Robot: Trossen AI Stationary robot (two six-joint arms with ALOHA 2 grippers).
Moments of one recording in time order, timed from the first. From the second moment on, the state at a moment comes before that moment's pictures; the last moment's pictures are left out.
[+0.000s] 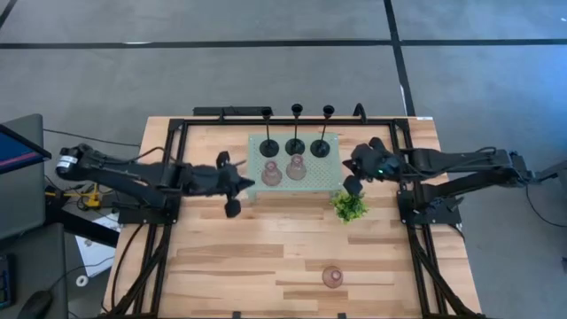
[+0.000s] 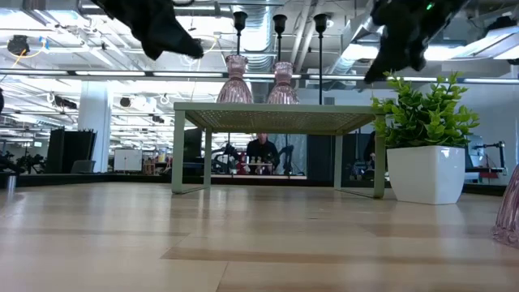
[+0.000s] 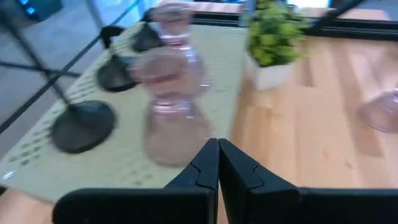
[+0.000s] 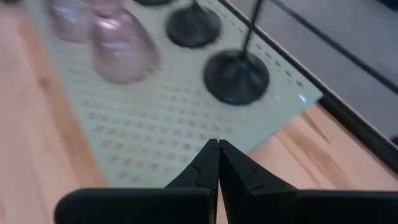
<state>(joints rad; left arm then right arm) -0.16 0.86 0.74 -0.20 -0.37 -0.08 -0.01 0.99 0.85 -0.64 0.46 0.36</state>
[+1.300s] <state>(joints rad) -0.27 1.39 0.74 0.66 -0.92 0.18 0.33 1.09 0.85 -0.36 0.87 0.28</state>
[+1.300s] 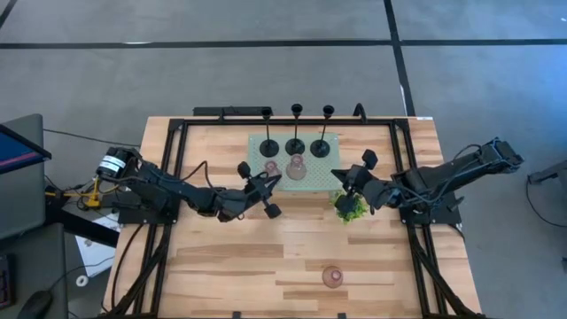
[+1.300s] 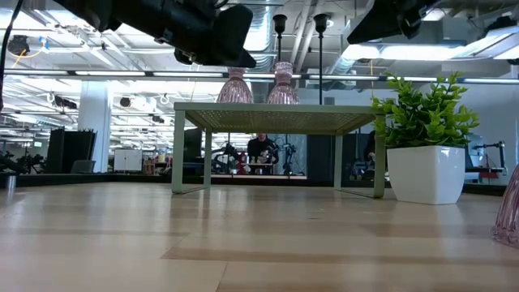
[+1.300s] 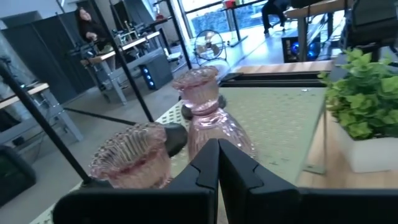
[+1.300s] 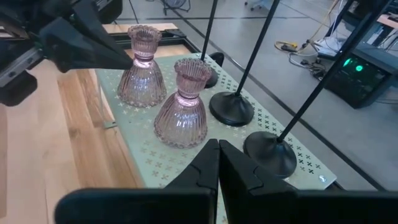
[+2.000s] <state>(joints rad) -0.23 1.39 0.74 0.66 -0.95 0.21 0.33 1.09 0.85 -0.37 0.87 0.28</state>
